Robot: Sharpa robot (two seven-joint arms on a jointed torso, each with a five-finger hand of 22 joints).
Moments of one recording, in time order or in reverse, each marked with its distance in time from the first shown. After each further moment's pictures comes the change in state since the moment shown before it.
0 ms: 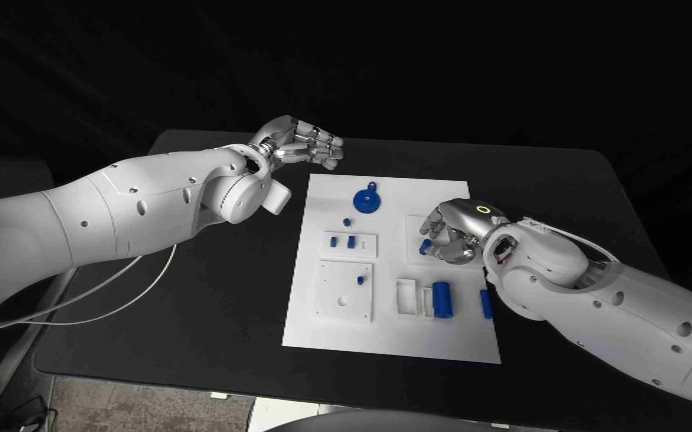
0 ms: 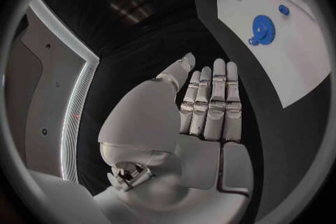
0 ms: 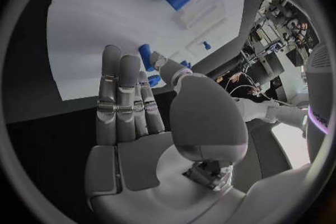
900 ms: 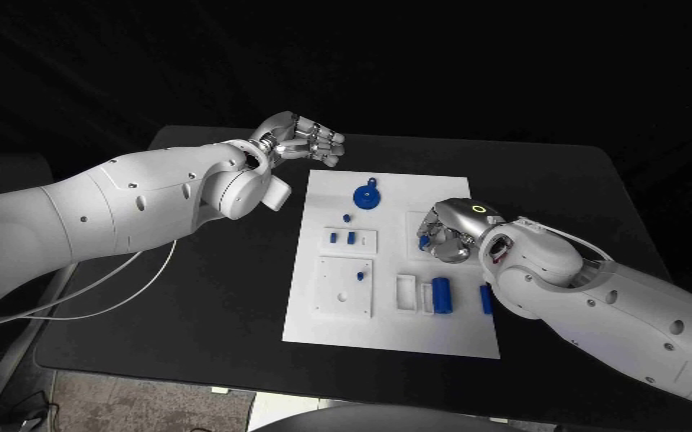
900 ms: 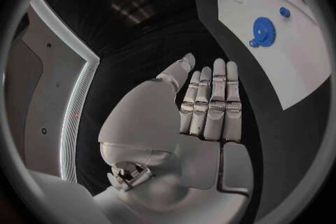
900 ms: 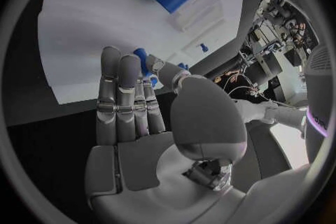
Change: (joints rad) left arm 0.000 -0.001 0.000 0.000 0.000 0.013 0.000; left_hand -0.004 0.004 0.000 0.000 0.000 0.000 0.000 0.000 0.000 0.000 0.000 0.000 0.000 0.000 0.000 0.000 0.001 0.000 0.007 0.000 0.000 -0.003; right arm -0.008 0.011 -0.004 -0.003 -0.003 -0.008 0.010; right_hand -0.018 0.061 0.073 -0.033 0.000 0.111 -0.022 -0.002 0.002 0.106 -0.035 0.000 0.001 0.021 -0.021 0.005 0.021 -0.023 -0.007 -0.025 0.035 0.072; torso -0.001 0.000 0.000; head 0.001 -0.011
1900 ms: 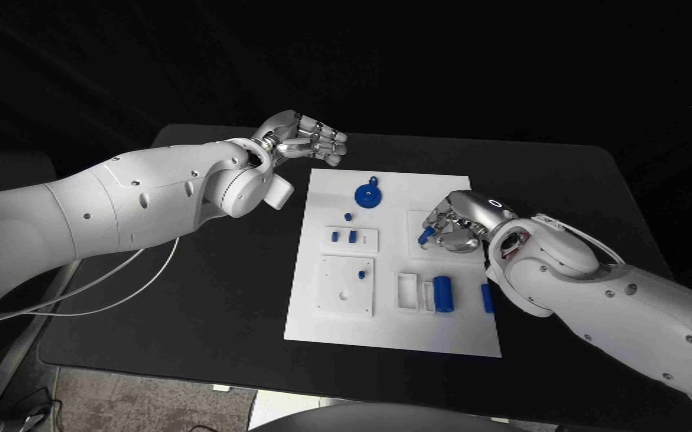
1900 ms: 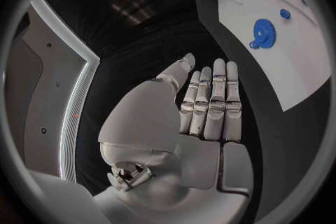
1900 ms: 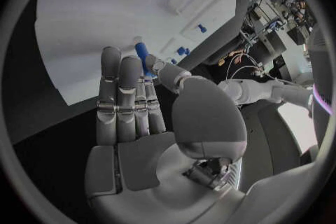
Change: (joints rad) left arm 0.000 -0.001 0.000 -0.001 0.000 0.008 0.000; left_hand 0.000 0.000 0.000 0.000 0.000 0.000 0.000 0.000 0.000 0.000 0.000 0.000 0.000 0.000 0.000 0.000 0.001 0.000 0.000 0.000 0.000 0.000; right arm -0.003 -0.025 0.024 0.017 0.188 -0.079 -0.013; right_hand -0.039 0.047 0.047 -0.039 -0.003 0.055 -0.004 -0.003 0.000 0.063 -0.020 0.009 0.006 0.011 -0.018 0.000 0.022 -0.016 0.022 -0.021 -0.009 0.015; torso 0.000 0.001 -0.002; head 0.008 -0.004
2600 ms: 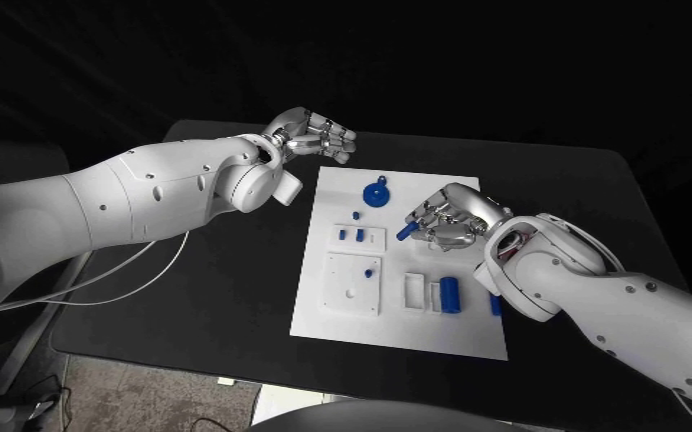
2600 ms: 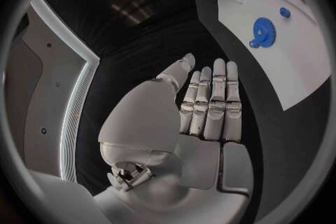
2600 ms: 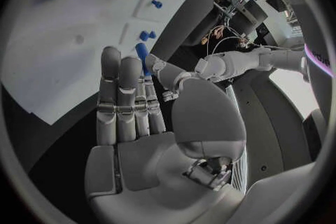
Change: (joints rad) left arm 0.000 0.005 0.000 -0.009 0.000 0.001 0.000; left_hand 0.000 0.000 0.000 0.000 0.000 0.000 0.000 0.000 0.000 0.000 0.000 0.000 0.000 0.000 0.000 0.000 0.000 0.000 0.000 0.000 0.000 0.000; right arm 0.001 0.011 0.015 0.097 0.211 -0.021 0.059; right_hand -0.008 0.010 -0.014 -0.014 0.011 -0.001 -0.001 -0.003 0.000 0.000 0.000 0.000 -0.002 0.000 0.000 0.000 0.006 0.000 0.000 0.000 -0.006 0.008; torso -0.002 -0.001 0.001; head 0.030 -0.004
